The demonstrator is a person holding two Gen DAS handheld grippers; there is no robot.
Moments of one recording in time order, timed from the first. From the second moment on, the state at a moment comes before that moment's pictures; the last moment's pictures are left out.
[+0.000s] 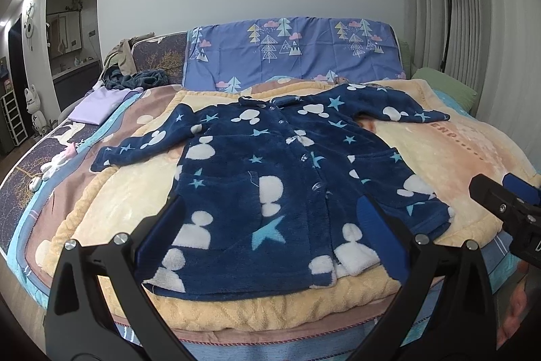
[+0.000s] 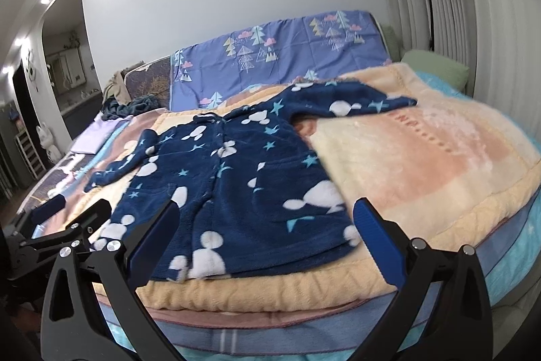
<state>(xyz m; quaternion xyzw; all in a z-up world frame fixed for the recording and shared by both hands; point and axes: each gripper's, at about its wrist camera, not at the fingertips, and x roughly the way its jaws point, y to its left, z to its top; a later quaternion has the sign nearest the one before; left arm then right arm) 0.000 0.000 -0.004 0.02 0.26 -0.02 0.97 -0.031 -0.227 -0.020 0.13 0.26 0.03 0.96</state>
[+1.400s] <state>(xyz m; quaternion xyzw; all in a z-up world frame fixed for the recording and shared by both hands) 0.006 -0.018 -0.005 0.02 0.26 -0.03 0.97 -0.030 -0.239 -0.011 0.14 0.25 0.05 0.96</state>
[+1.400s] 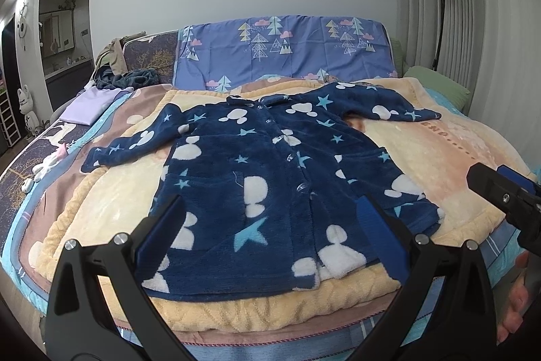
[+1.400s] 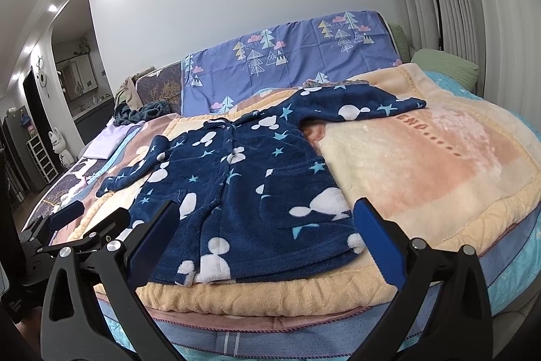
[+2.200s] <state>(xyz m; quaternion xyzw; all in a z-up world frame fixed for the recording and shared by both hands) 0.028 0.005 -0.010 0.00 0.28 -0.04 0.96 -0.010 -0.231 -0.022 0.14 0.26 0.06 0.95</state>
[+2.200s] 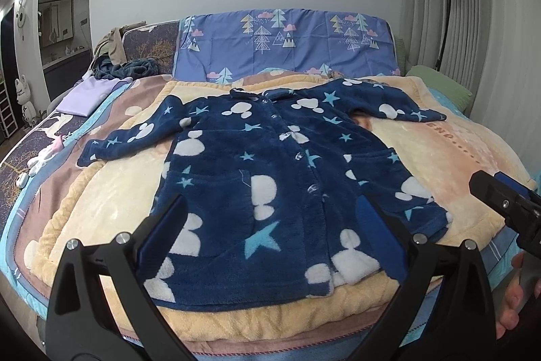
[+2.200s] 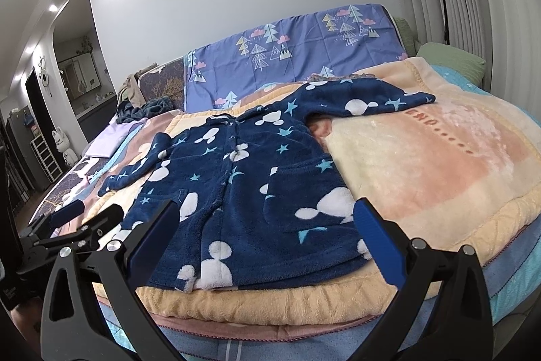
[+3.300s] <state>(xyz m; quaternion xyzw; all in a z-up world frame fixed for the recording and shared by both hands) 0.249 0.401 -0.101 -0.40 0.35 0.13 0.83 0.075 -0.219 -0.050 0.09 0.28 0.07 0.95</state>
